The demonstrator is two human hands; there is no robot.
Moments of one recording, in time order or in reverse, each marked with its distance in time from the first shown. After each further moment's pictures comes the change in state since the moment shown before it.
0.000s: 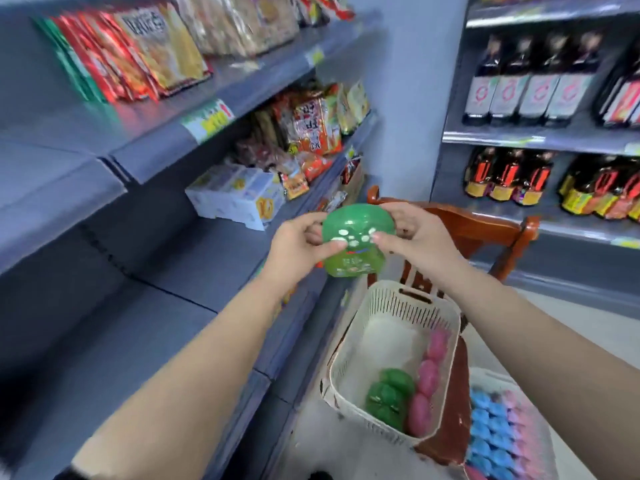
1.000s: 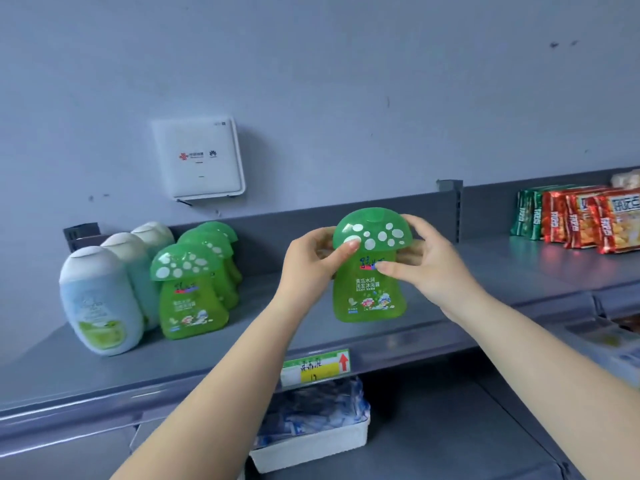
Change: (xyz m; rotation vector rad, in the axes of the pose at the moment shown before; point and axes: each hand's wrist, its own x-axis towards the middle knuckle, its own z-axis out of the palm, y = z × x) left_hand -0.335 0.130 -0.401 0.240 1.006 -0.003; right_hand -0.115 -0.335 0.390 0.455 -0.796 -0.499
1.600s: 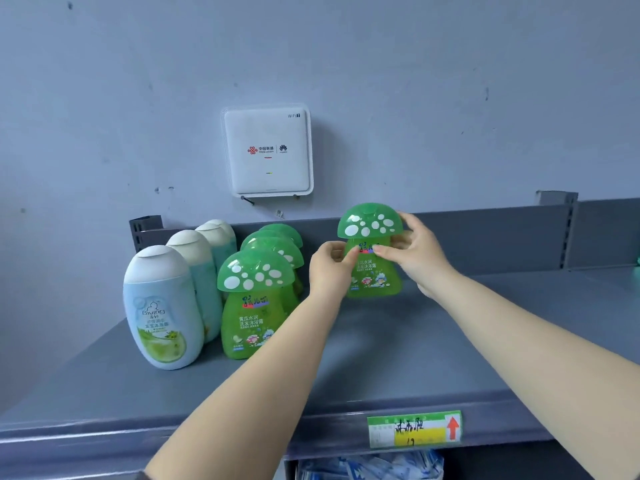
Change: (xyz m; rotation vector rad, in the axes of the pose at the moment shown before) left_hand 0.086 -0.112 -0.068 0.061 0.329 -0.307; right_hand 0.139 0.069 0.126 0.059 -0.030 0.060
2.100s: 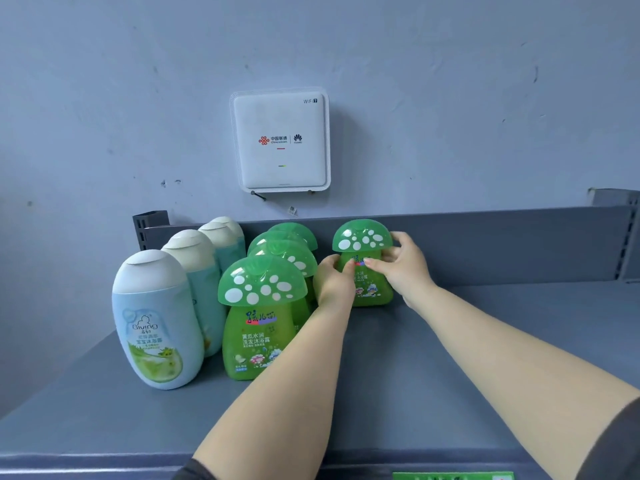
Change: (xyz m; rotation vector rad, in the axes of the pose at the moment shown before) left_hand 0.044 -0.033 0.006 0.081 0.102 -0.179; right_hand 0.051 0.061 0.048 -0.008 0.016 0.102
